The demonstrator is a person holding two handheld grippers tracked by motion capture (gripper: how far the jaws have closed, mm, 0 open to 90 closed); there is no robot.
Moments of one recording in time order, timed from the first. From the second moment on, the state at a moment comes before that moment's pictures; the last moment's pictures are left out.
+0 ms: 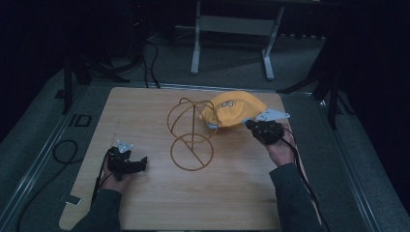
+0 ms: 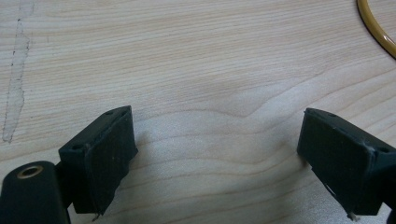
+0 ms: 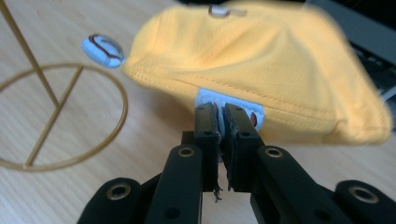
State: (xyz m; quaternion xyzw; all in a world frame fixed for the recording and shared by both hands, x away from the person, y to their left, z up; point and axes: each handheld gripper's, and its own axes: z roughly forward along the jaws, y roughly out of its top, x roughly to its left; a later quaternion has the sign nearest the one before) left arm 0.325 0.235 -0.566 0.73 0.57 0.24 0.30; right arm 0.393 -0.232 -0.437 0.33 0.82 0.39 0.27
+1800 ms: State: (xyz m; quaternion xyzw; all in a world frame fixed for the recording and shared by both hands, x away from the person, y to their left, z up) left arm 0.325 0.235 -0.566 0.73 0.57 0.24 0.30; right arm 0.412 -0.201 -0.413 0.27 0.92 0.23 0.16
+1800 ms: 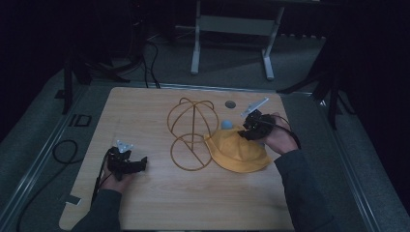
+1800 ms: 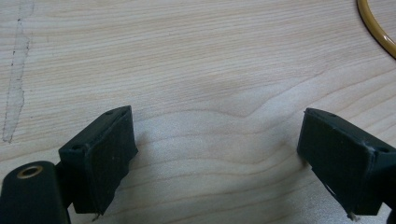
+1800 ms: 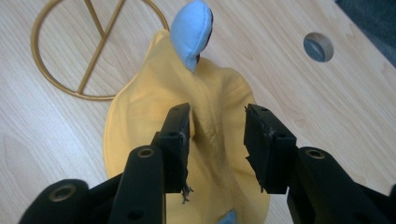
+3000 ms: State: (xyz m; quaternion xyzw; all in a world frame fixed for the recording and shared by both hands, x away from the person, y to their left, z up) left arm 0.325 0.235 -0.566 0.73 0.57 0.24 0.30; right arm 0.451 -0.170 -0.428 0.25 0.96 0.08 0.07
